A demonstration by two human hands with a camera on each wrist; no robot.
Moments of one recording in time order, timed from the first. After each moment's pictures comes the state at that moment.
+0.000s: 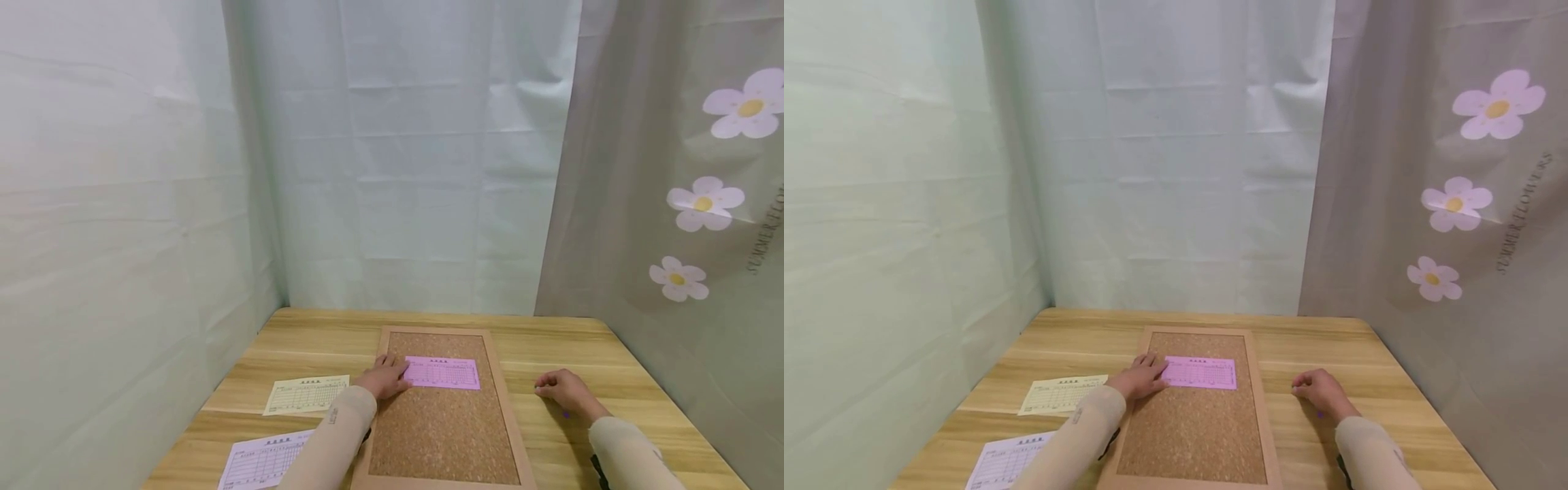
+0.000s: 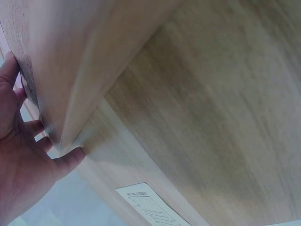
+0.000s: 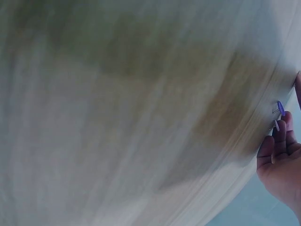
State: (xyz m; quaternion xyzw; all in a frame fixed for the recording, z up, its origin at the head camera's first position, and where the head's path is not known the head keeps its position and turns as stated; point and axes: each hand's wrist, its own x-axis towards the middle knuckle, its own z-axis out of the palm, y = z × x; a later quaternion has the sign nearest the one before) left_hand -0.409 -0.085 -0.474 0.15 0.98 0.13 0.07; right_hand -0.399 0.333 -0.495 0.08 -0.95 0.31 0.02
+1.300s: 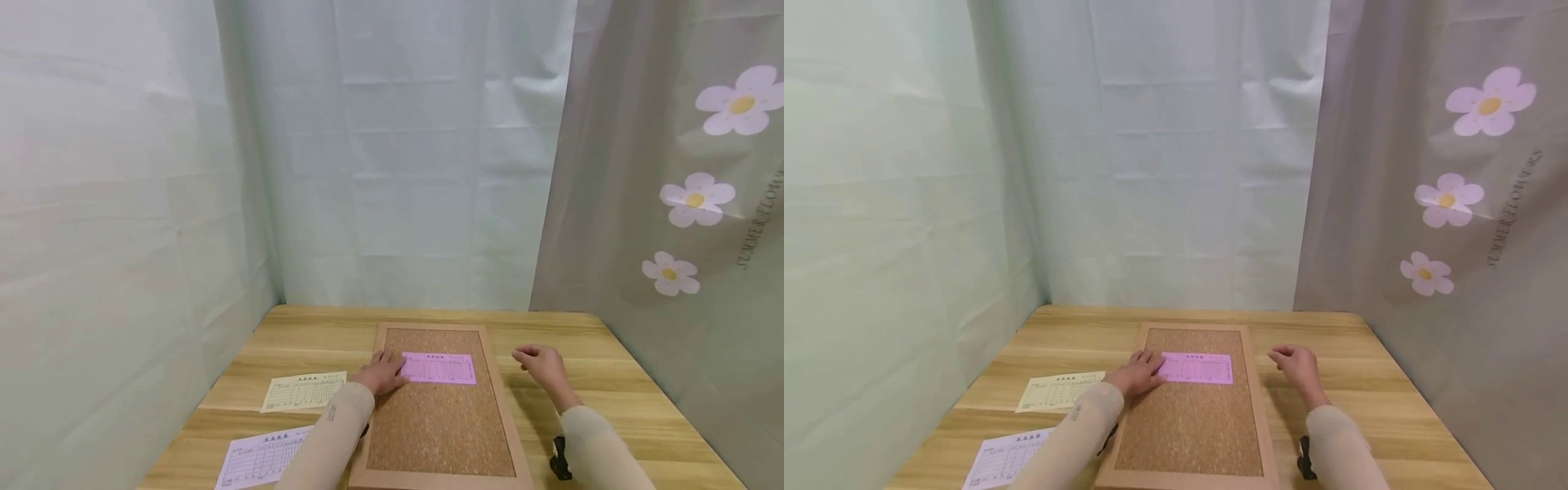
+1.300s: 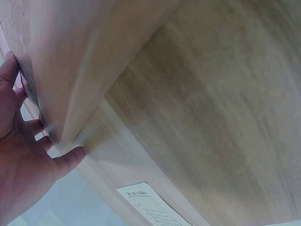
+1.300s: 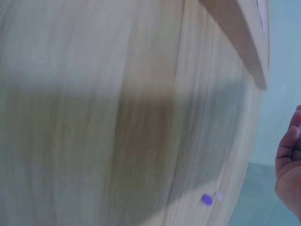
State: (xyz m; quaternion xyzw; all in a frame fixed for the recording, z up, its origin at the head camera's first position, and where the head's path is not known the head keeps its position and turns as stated) left_hand -0.408 -0.085 -0.472 0.15 0.98 0.14 0.08; right_hand -0.401 0.281 -0.467 -0.01 -0.88 0.46 0.09
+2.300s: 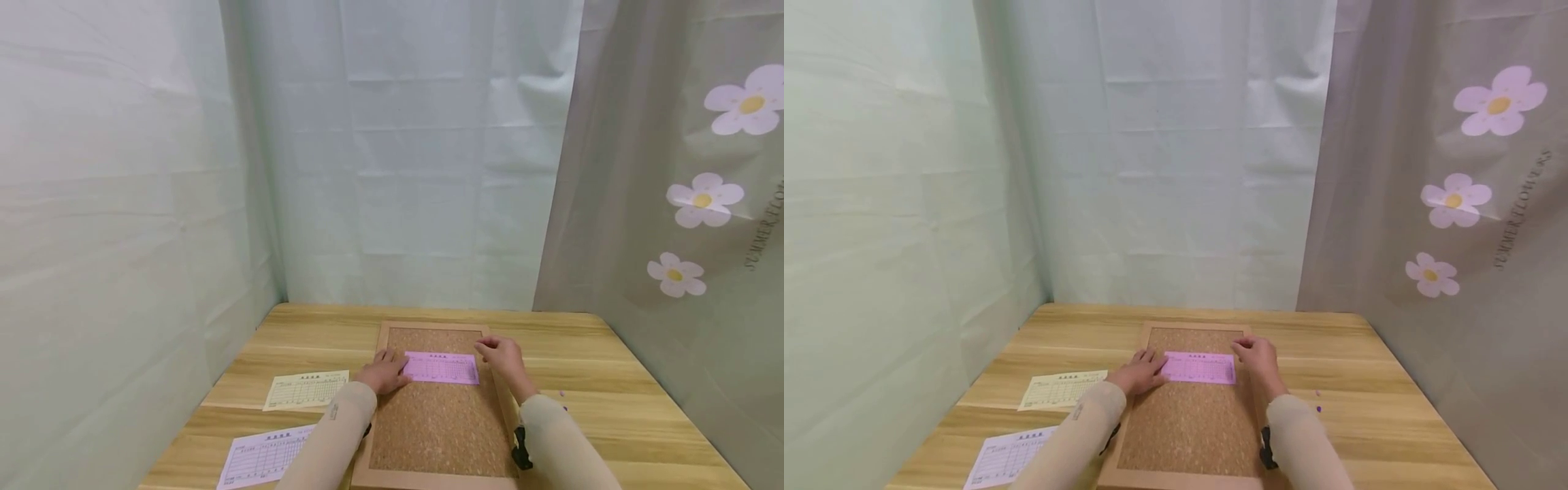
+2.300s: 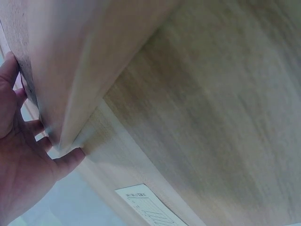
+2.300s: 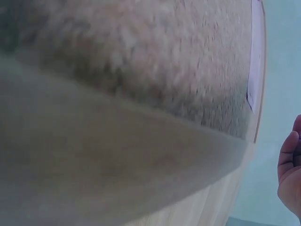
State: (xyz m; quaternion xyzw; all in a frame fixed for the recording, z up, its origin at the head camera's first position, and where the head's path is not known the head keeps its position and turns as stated) left_hand -0.409 -0.085 -0.474 0.15 0.98 0.14 0.08; right_hand -0.418 0.196 -0.462 -0.02 -0.86 0.51 0.08
